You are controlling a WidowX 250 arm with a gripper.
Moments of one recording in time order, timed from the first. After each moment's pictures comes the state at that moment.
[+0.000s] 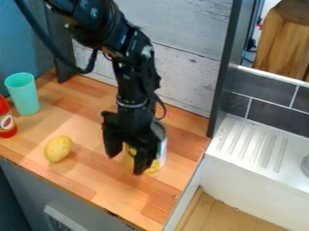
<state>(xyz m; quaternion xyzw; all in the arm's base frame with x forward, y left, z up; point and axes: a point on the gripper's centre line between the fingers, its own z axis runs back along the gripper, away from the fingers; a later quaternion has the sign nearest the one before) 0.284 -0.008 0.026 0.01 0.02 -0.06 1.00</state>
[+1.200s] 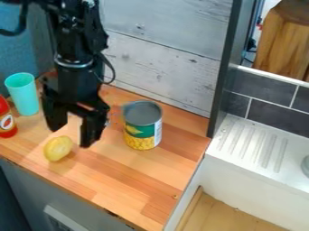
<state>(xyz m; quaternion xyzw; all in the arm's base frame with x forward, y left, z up) 0.233 0.044 0.086 0.05 0.04 -0.01 1.00</state>
